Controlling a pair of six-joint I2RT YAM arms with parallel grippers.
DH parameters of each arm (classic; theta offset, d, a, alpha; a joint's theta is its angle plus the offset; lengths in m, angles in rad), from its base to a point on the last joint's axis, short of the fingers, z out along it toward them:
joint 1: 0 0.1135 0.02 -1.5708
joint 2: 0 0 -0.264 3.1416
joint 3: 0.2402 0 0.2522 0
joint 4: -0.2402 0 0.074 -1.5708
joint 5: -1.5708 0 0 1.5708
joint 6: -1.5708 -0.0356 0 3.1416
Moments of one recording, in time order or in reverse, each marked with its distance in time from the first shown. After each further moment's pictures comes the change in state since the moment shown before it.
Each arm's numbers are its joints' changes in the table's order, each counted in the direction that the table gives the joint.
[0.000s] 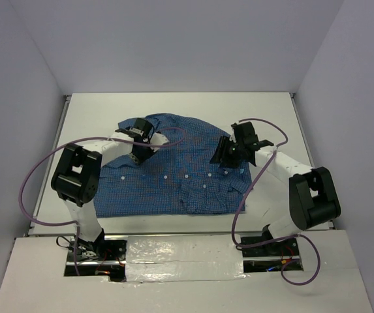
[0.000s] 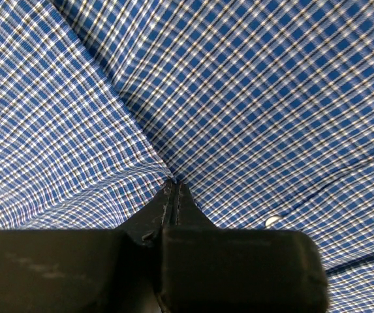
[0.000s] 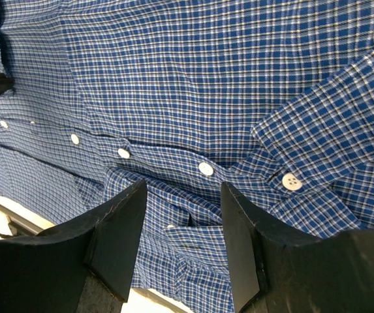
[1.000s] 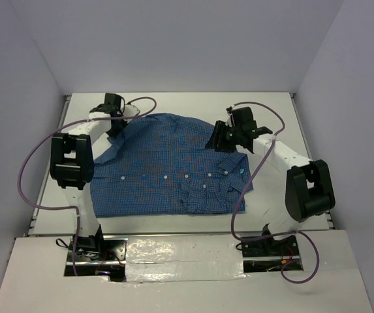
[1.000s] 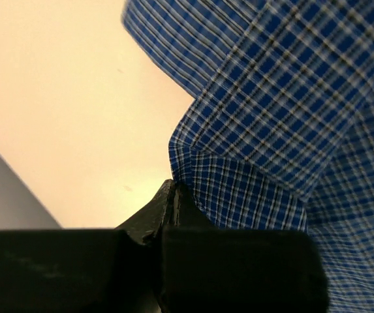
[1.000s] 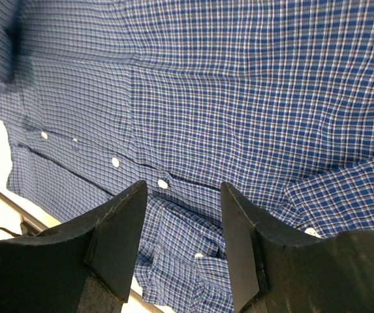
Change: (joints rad) left arm 0.291 0.178 0.323 0.020 0.138 -0.133; right arm -0.008 0.078 0.193 -0.008 0.049 0.071
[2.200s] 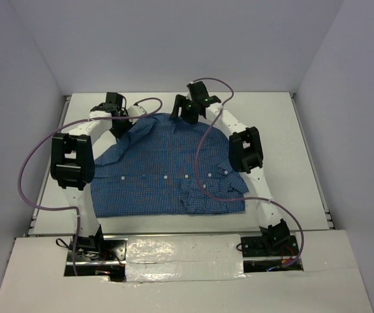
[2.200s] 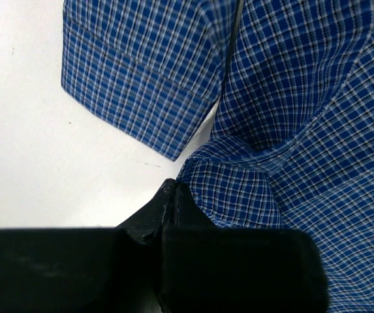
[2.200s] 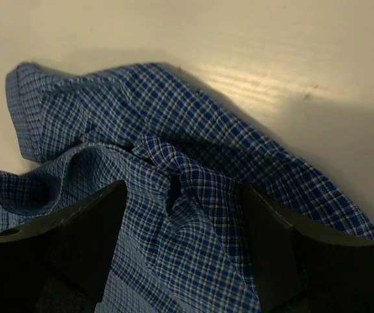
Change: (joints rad) left arm -0.007 0.000 0.031 -0.047 -0.208 -0.087; right arm 0.111 1.023 1.262 -0.185 -0.048 -0.034
